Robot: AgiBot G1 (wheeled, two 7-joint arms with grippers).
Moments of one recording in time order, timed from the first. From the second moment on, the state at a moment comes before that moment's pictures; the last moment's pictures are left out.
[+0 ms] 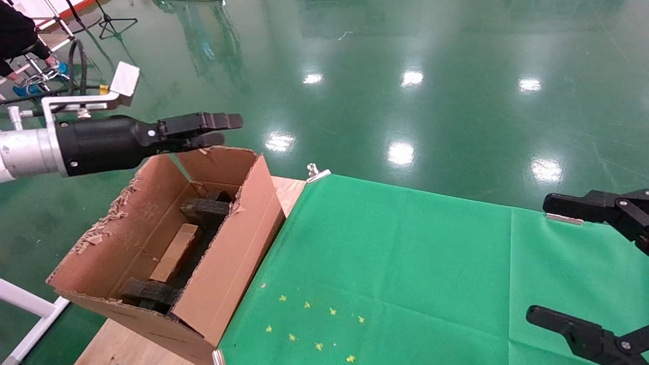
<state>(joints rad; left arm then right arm) -1.67 0.61 0.43 -0.29 1.26 1.52 -0.76 1.09 -0.58 -0.36 1.25 -0.67 -1.45 0.14</state>
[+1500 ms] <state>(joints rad) -1.07 0.61 0.28 -1.29 0.73 1.50 -0.19 1.09 -0.58 -0.36 1.25 -0.67 -1.45 0.14</state>
